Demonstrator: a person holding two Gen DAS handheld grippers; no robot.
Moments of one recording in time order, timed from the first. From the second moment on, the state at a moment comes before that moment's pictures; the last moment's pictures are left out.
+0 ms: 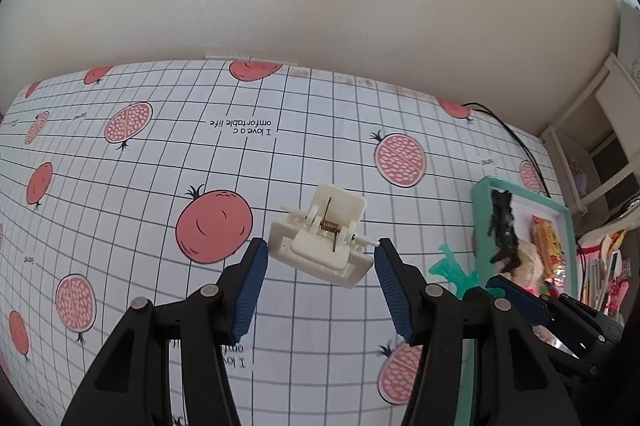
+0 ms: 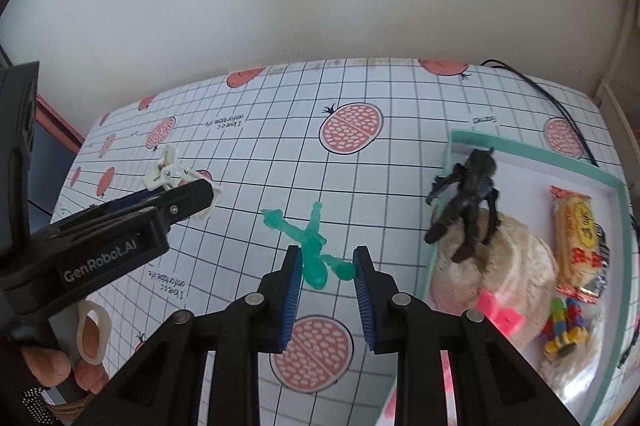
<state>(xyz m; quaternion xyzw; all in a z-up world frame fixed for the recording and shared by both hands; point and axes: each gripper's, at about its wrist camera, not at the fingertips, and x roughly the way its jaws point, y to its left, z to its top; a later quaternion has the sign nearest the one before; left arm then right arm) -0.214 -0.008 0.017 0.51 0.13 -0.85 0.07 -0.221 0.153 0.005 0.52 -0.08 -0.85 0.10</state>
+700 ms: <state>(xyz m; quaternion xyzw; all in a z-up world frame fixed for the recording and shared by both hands) -0.157 0.055 0.066 0.48 0.13 -0.87 0.03 -0.146 0.232 0.059 0.48 -0.11 -0.87 0.02</state>
